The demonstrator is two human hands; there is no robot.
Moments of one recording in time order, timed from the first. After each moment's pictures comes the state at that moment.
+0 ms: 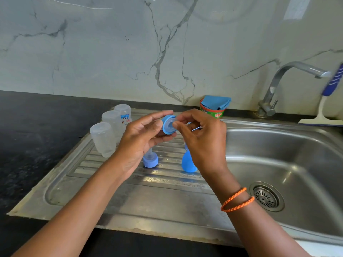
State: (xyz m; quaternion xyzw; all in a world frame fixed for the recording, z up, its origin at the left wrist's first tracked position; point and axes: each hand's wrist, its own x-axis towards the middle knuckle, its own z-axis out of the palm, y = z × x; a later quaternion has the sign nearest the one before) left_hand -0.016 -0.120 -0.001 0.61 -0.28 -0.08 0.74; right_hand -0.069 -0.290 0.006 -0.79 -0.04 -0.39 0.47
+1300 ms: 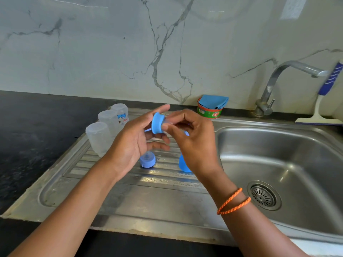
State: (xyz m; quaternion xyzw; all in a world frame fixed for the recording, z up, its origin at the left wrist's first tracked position) left_hand -0.020 -0.116 0.010 0.59 -0.28 -0.16 0.74; right_hand -0.068 -0.279 0.002 -0.72 -0.09 -0.31 0.62
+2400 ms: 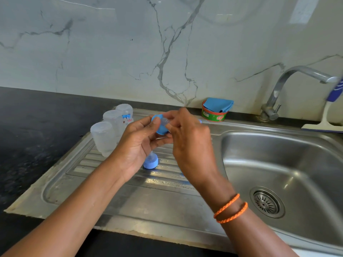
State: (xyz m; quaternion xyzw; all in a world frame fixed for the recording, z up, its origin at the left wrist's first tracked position) left_hand -0.016 -0.125 -0.001 0.53 -0.21 -0.11 0.81; right_hand -0.073 -0.267 0.006 -0.82 -0.13 -0.35 0.43
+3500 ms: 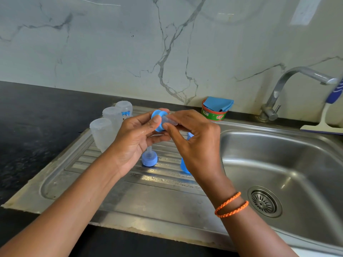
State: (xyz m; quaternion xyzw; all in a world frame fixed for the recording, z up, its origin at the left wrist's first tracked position) left_hand -0.014 -0.116 0.001 0.56 -0.22 -0.11 0.79; right_hand -0.070 -0.279 0.002 -0.79 -0.16 -0.43 0.41
